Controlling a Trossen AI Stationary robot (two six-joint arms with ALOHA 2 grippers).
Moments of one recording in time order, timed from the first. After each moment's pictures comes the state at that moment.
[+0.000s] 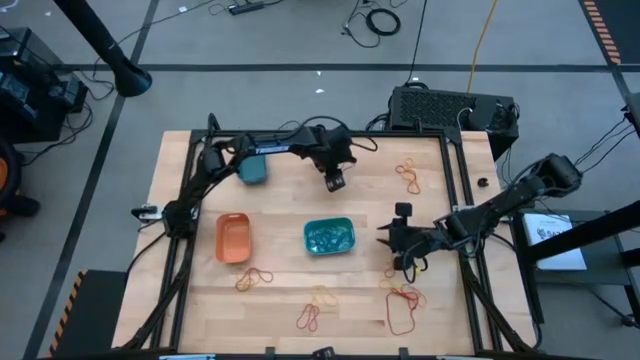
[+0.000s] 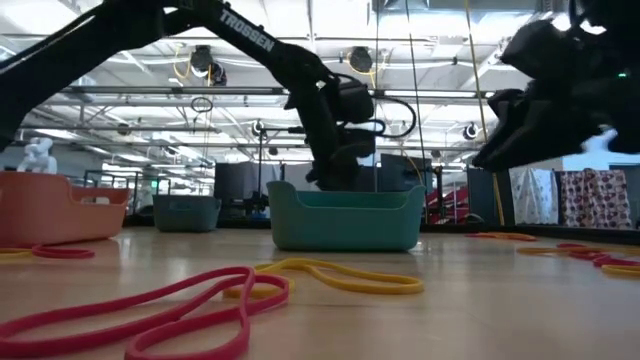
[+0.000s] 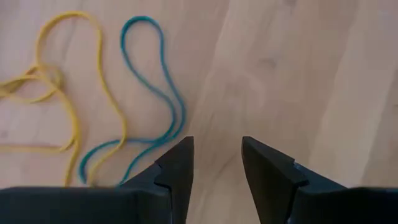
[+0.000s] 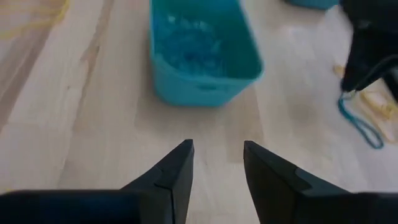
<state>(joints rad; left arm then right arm) 0.40 2.27 1.88 -0.78 0.13 0.07 0.42 1.14 0.43 -0.06 0.54 0.11</state>
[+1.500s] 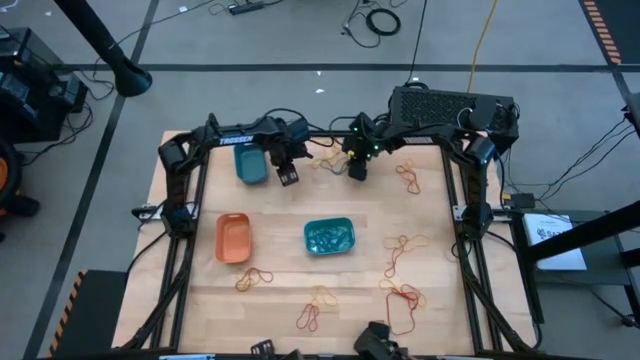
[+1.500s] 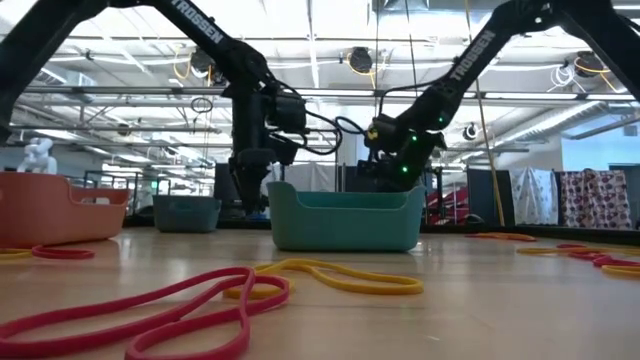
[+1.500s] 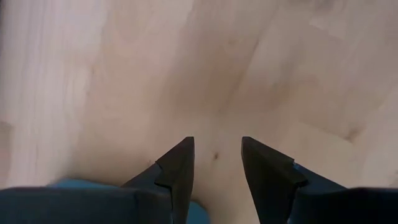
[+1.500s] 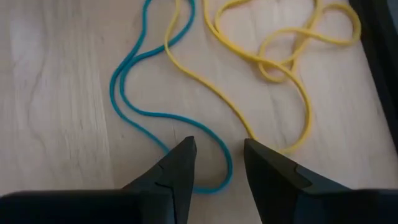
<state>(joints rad) 0.57 1.95 1.43 -0.94 0.00 0.19 -0.68 2.01 1.21 -0.31 -0.19 -0.45</state>
